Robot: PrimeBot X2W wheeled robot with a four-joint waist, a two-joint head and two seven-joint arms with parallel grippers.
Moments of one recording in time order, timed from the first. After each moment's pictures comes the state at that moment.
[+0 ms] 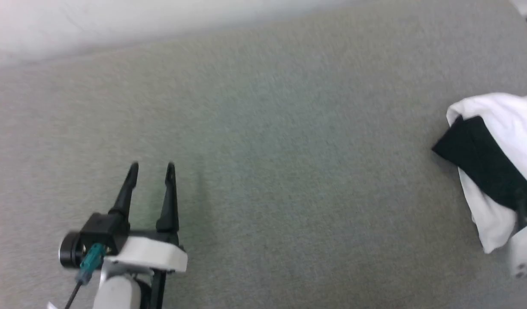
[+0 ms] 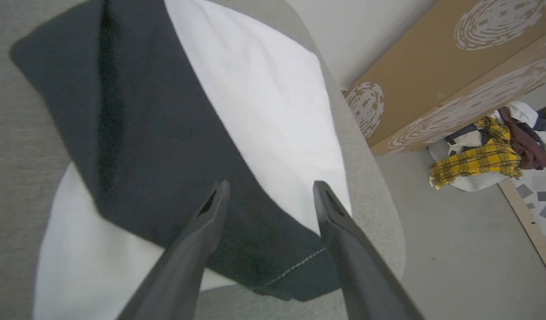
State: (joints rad) left arm -0.11 0.08 -0.04 0.09 -0.15 -0.04 -0.26; right arm -0.21 -0.28 -0.32 0.47 -0.19 0.13 -0.08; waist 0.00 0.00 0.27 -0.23
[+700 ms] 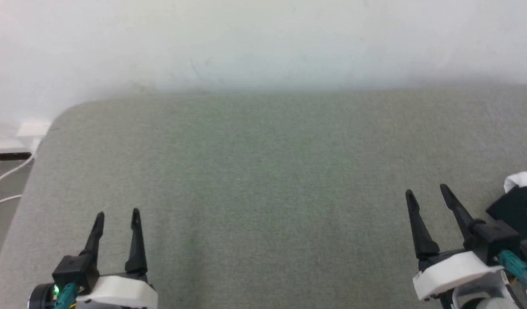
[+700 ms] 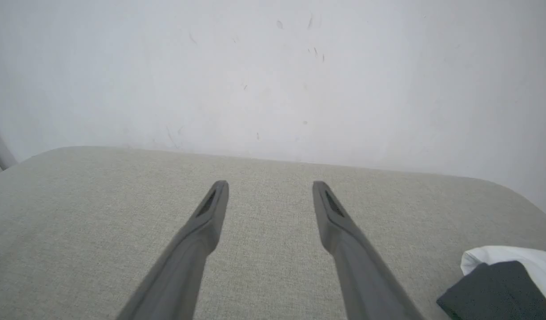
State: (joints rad) left arm 0.04 0.10 0.07 0.10 -0.16 -0.01 -0.26; right arm 0.04 -0.05 -0.02 -0.02 0.06 0.13 -0.10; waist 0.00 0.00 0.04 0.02
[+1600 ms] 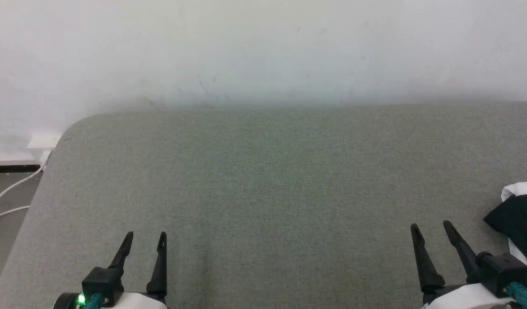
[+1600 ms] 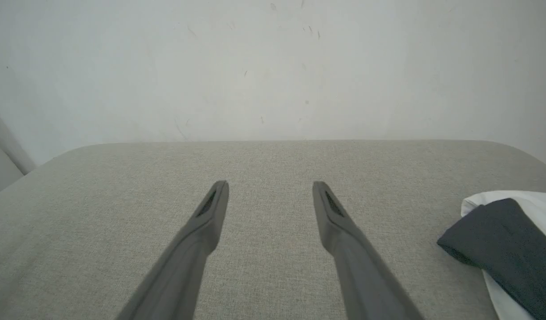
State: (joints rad) left arm 0.08 0.14 -0.01 0.18 -0.14 -0.06 -0.26; right arm 0.18 -0.05 -0.03 -0.06 0.15 0.13 -0.08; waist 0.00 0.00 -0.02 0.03
